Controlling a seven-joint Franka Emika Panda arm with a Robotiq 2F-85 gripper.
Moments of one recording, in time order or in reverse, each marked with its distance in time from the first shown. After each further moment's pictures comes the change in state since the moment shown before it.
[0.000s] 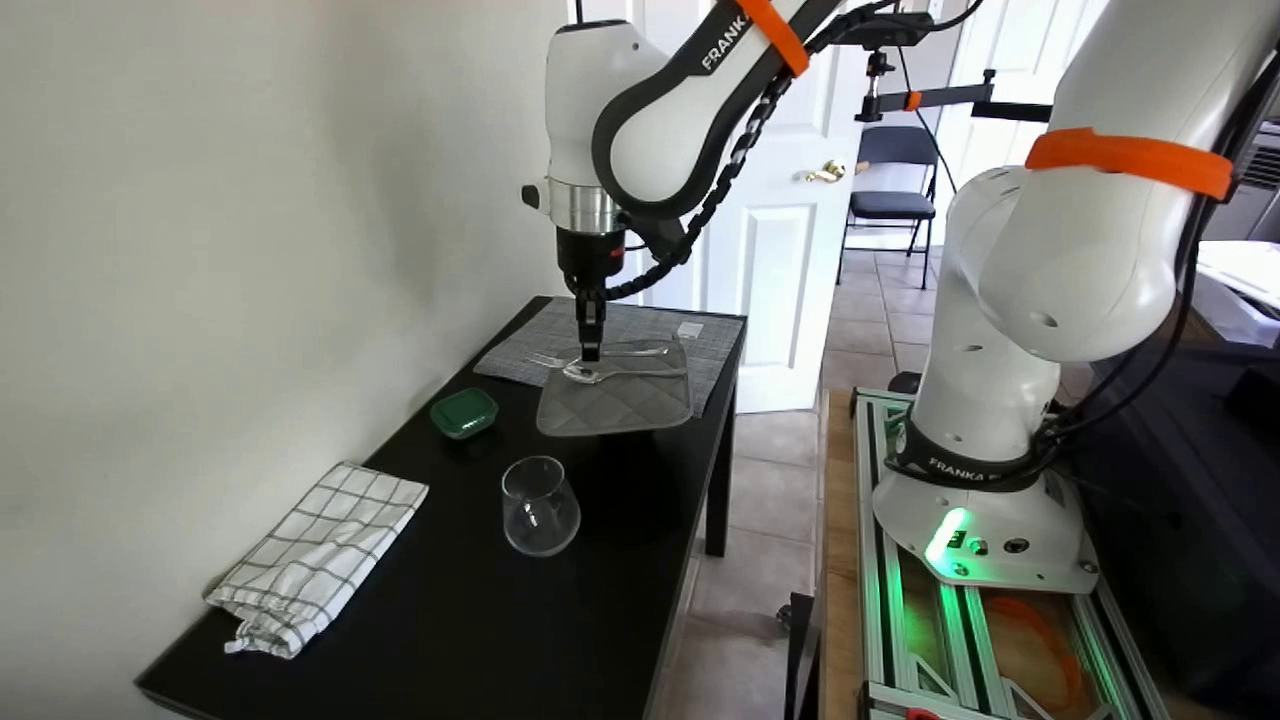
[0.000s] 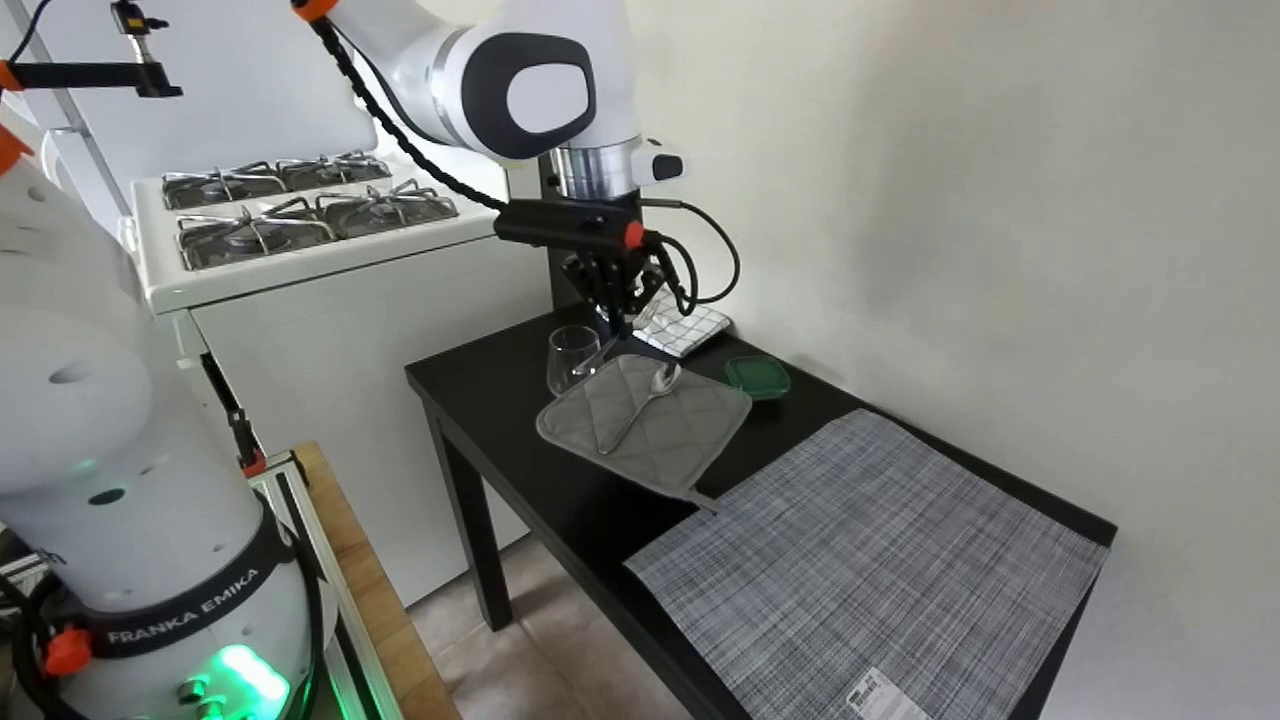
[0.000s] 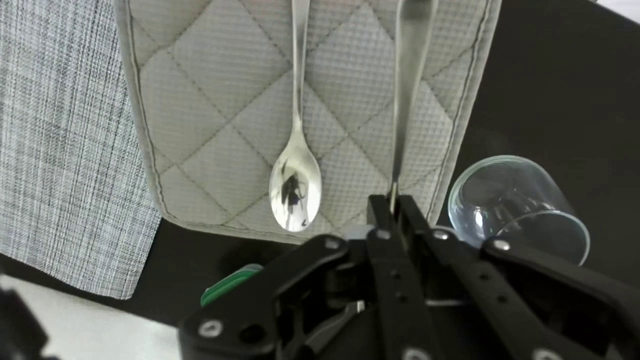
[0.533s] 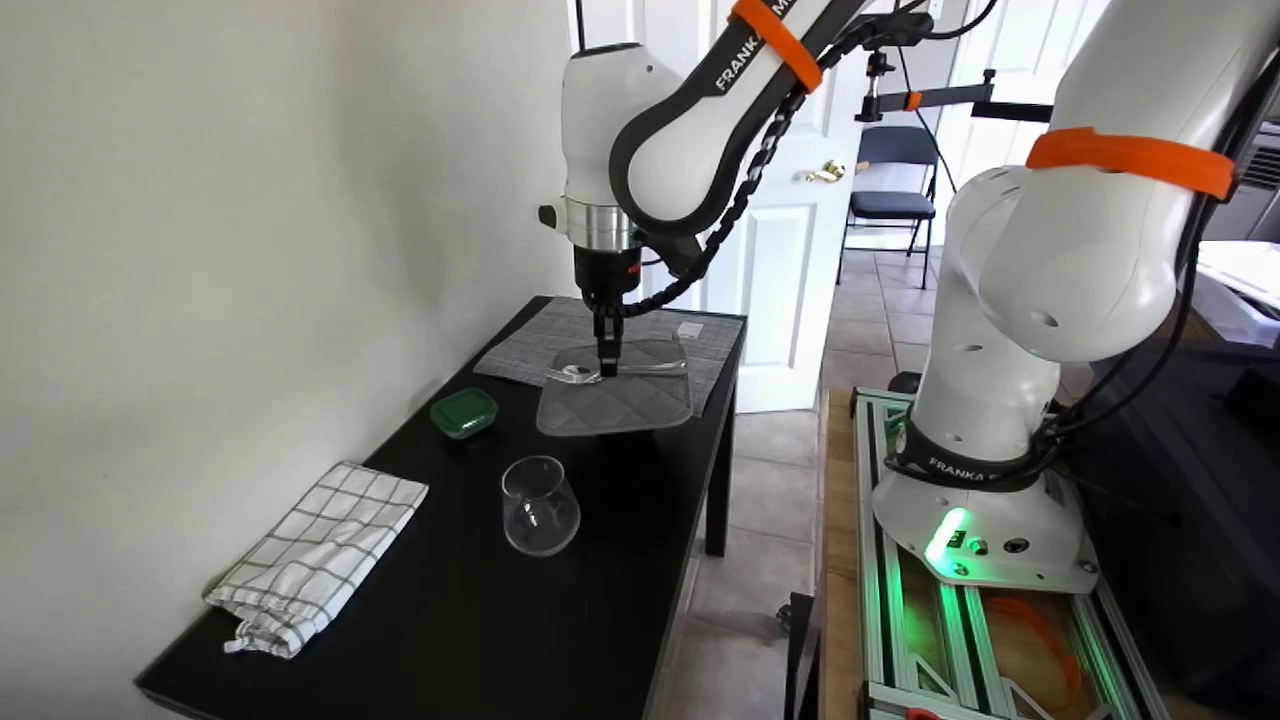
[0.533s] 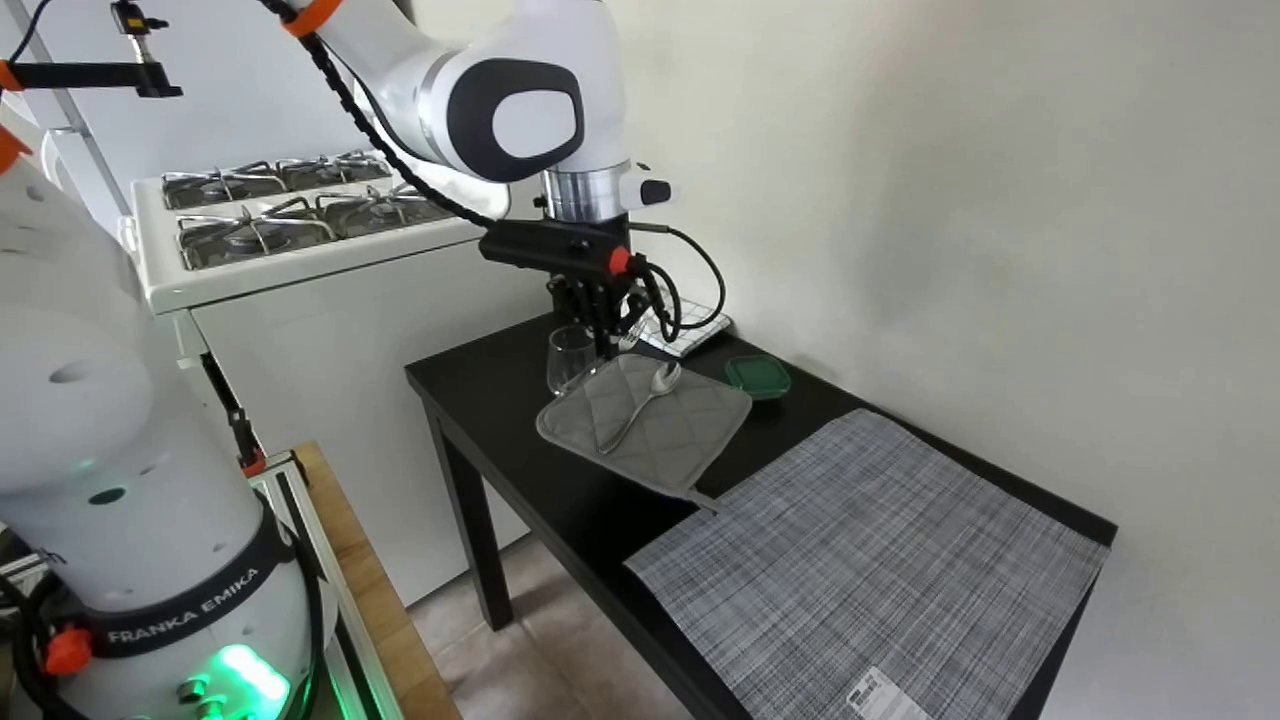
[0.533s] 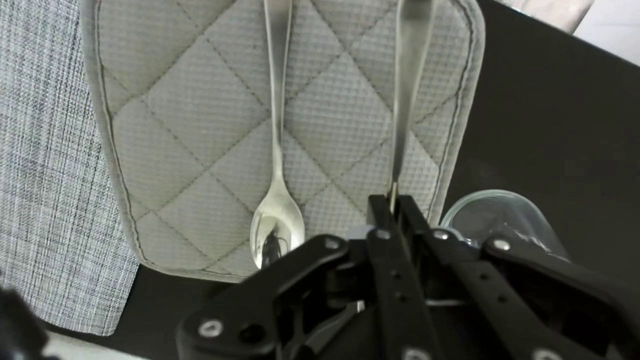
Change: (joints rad) arm 0.002 -0.002 -0.007 -0.051 0.008 0.018 -0.006
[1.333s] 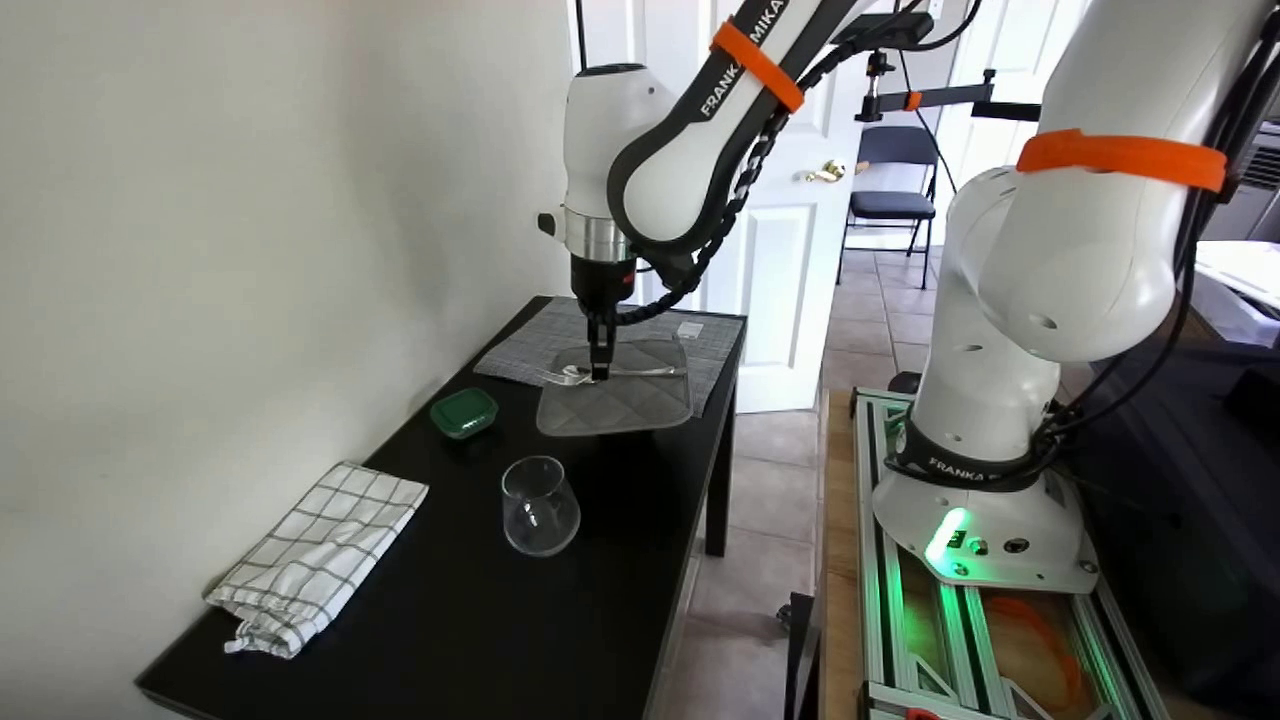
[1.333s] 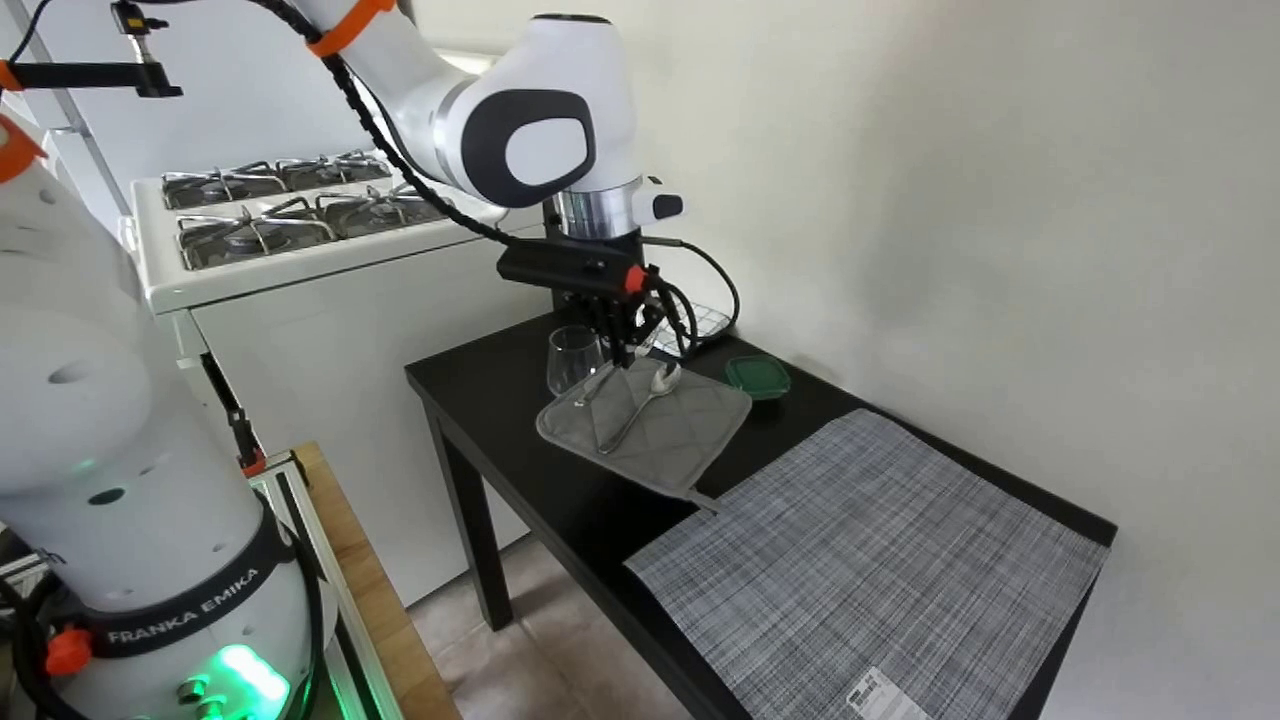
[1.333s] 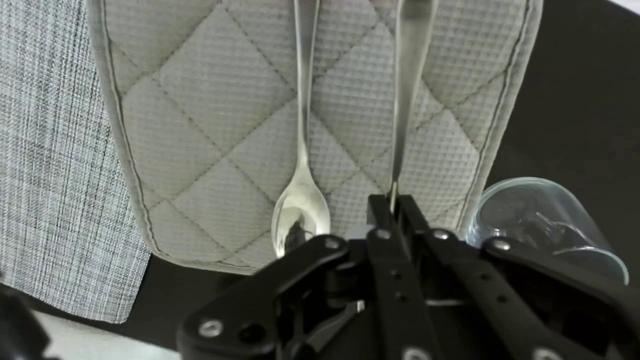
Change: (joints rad) arm -0.005 0.067 -0.020 0.001 -0.003 0.112 -0.019
